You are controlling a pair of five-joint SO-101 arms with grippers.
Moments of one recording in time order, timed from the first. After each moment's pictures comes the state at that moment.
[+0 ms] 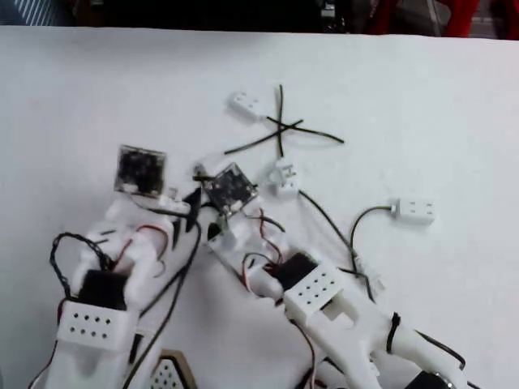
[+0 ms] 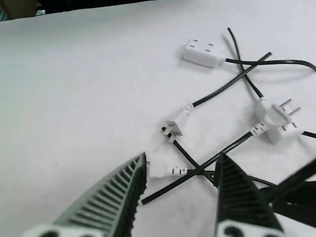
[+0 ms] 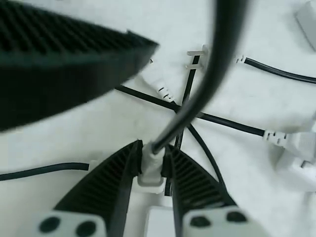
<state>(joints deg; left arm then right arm) 5.2 -68.5 71.0 42.9 -3.3 -44.1 -35.6 65.4 21.7 2.7</state>
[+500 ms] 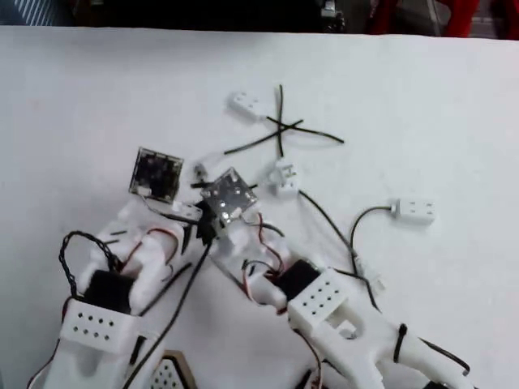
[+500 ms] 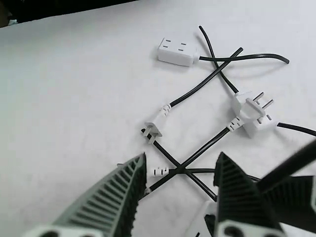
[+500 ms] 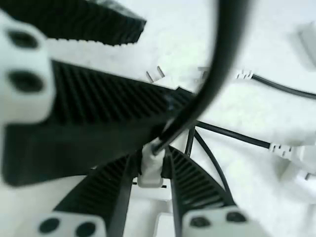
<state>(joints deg) 9.0 -68.5 71.0 42.9 -3.3 -45.5 -41.0 67.3 21.7 2.7</state>
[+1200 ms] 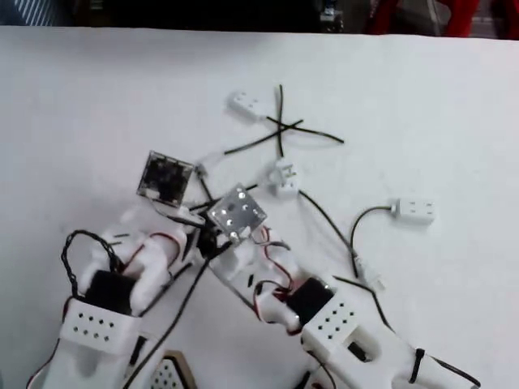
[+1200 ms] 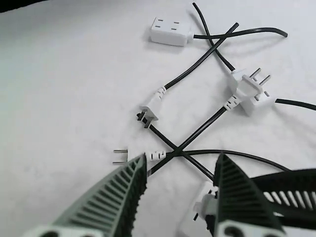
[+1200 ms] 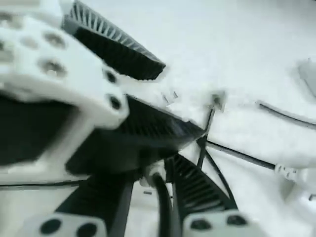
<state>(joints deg) 10.8 -68.5 70.6 47.9 -5.4 -48.4 -52.9 72.2 21.8 2.8</state>
